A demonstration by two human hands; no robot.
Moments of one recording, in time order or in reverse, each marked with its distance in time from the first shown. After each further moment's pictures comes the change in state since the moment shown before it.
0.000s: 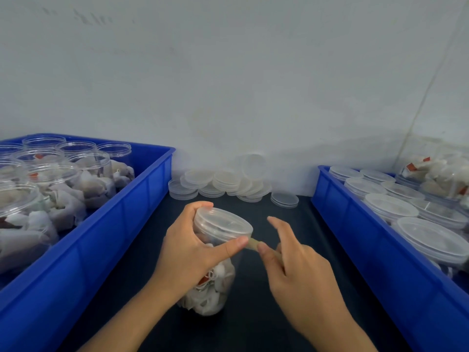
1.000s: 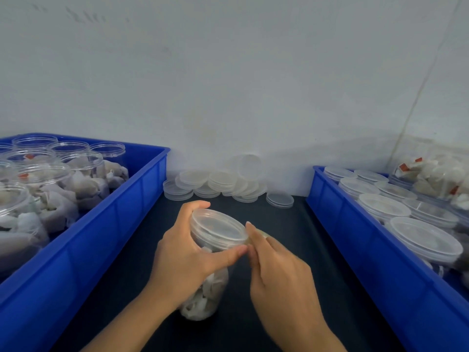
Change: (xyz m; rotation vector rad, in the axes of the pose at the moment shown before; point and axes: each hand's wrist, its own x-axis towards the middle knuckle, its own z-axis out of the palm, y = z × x) left_hand -0.005 0.002 0.003 0.111 0.013 0.036; right_hand 0.002 -0.013 0.016 -0.125 0.081 -0.080
